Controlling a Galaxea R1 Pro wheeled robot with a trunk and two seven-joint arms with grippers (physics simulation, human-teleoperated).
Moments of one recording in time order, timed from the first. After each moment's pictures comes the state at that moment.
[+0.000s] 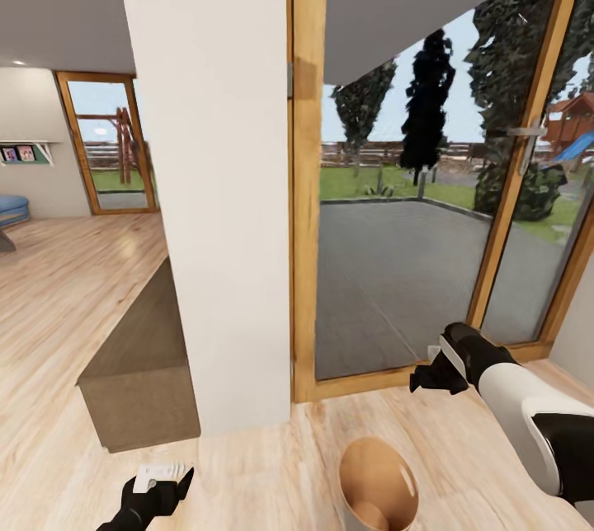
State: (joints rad) left arm -0.09 0.13 0.00 -0.94 0.13 0.02 -0.13; right arm -1.01 -0.19 0.04 -0.26 0.06 0.98 0.20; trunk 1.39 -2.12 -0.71
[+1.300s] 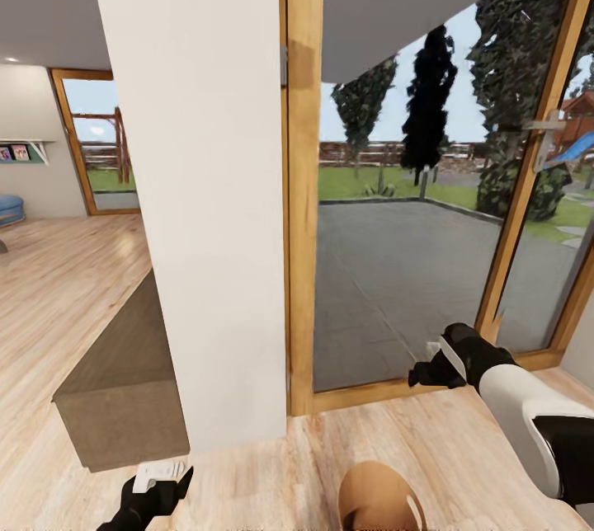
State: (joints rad) left arm -0.09 0.13 0.01 -0.94 0.13 0.02 -0.13; right arm -1.00 -0.19 0.04 -0.27 0.06 0.92 0.20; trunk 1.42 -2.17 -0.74
